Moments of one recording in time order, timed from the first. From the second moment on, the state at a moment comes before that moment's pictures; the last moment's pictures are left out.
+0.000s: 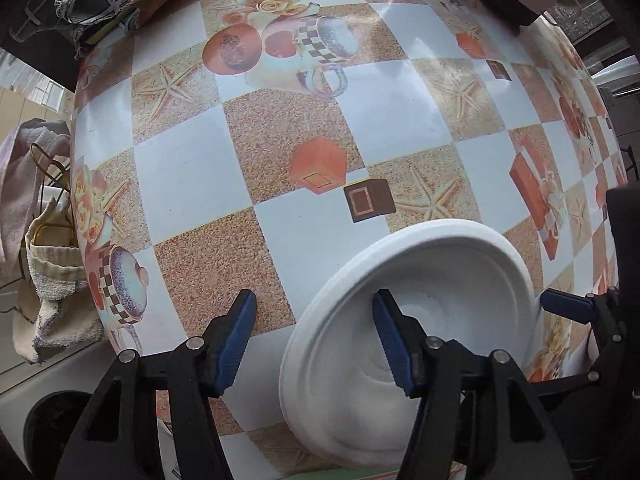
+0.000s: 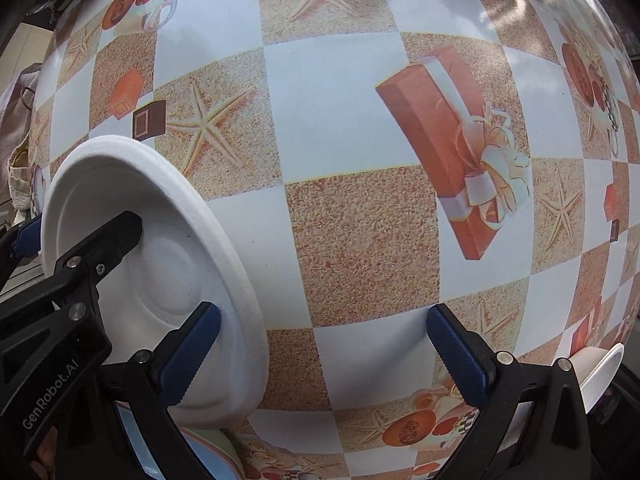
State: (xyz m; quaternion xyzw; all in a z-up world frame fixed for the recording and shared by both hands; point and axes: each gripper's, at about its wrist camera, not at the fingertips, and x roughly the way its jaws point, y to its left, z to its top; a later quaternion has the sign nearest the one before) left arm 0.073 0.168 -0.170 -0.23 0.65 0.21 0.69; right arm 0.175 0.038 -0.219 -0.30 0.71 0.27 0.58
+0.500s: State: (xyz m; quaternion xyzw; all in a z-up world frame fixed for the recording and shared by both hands) left arm 0.118 0.091 -0.169 -0.23 0.66 0.17 0.69; right arm 0.168 0.014 -0.182 -0.27 0.69 0.34 0.58
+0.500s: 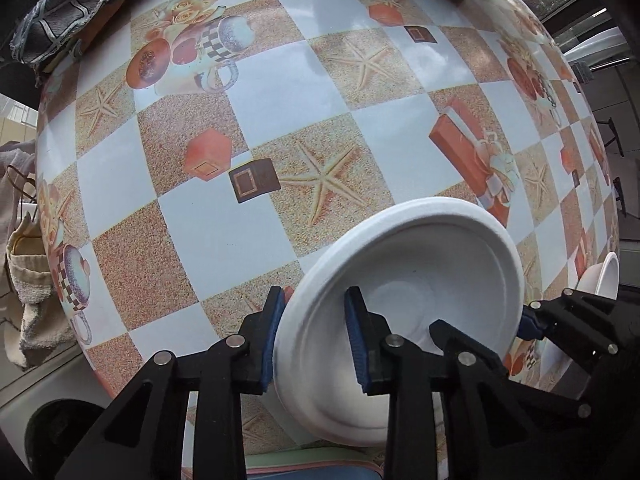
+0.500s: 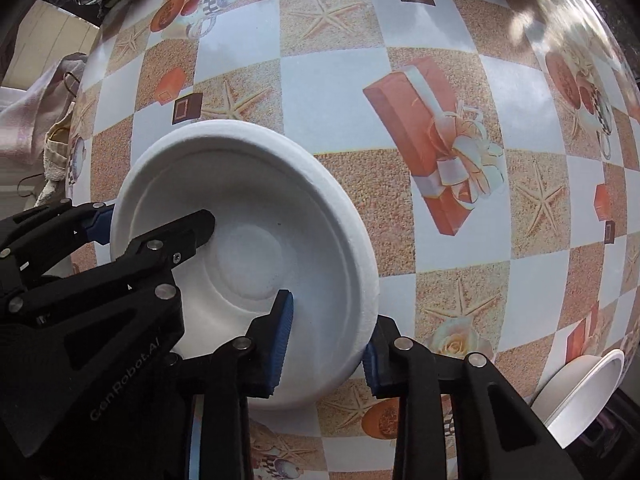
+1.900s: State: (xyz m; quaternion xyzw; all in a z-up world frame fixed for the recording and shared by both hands) left arm 0.168 -0.124 -0.060 -0.10 0.64 0.08 0.76; right arm 0.204 -0.238 -0.096 -0.11 0.70 0.30 0.64
